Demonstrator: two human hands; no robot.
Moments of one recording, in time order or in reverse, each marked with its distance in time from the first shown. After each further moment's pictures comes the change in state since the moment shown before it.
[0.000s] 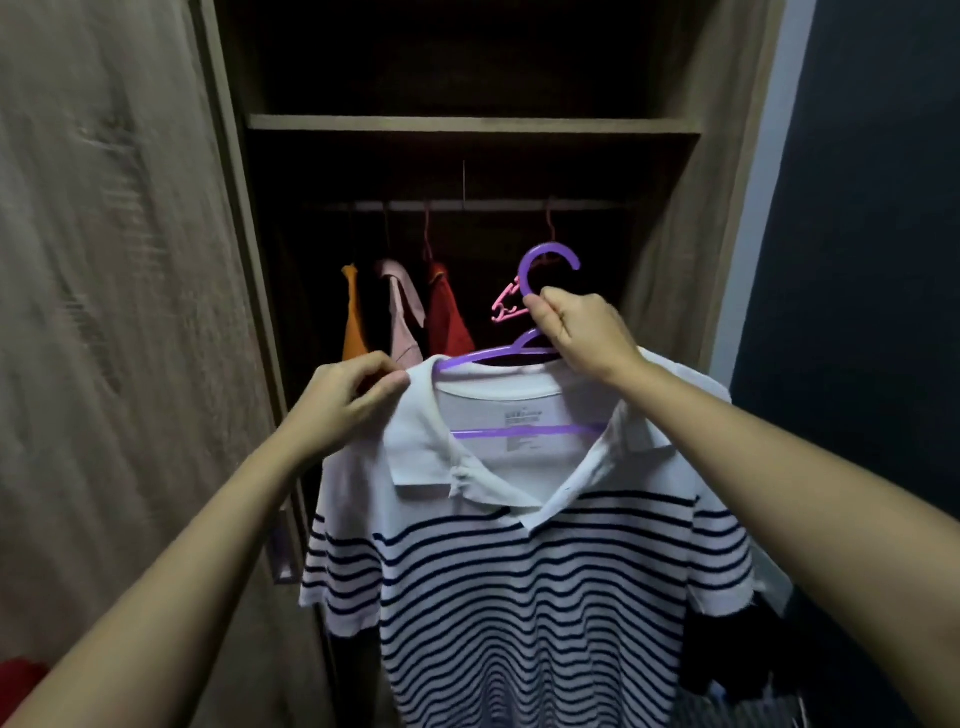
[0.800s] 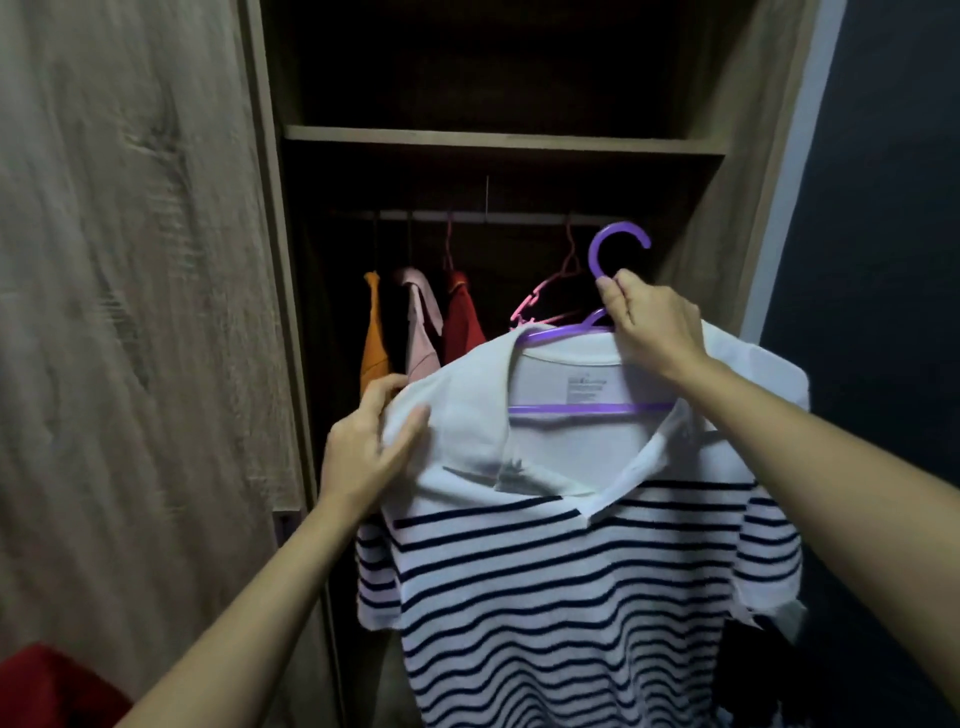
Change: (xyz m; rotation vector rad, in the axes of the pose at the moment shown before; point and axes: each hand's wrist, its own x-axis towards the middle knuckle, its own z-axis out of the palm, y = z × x) left_hand -0.042 0.013 0.034 -0.087 0.365 -0.172; right_hand 0.005 0.018 -0.027 -0.229 0.121 0.141
